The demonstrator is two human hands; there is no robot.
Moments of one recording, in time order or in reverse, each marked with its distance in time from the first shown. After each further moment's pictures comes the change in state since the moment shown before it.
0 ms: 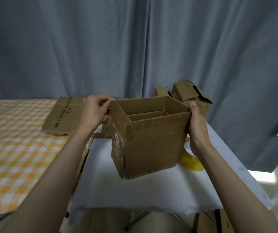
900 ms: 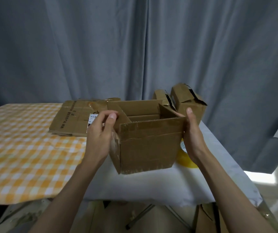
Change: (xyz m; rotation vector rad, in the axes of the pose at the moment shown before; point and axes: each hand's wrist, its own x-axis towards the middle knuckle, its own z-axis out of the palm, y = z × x) left_hand -0.095 0.021 0.000 -0.278 0.091 0.109; right_hand -0.042 -0.005 -0.019 0.092 -0.294 -0.051
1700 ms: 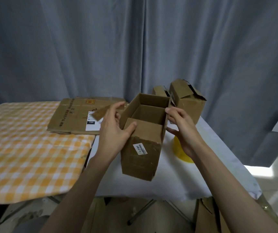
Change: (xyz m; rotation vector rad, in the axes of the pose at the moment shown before) left_hand 0.003 -0.003 0.023 0.170 -0.101 -0.043; right_hand 0.001 -0.006 0.021 0.005 0.078 0.091
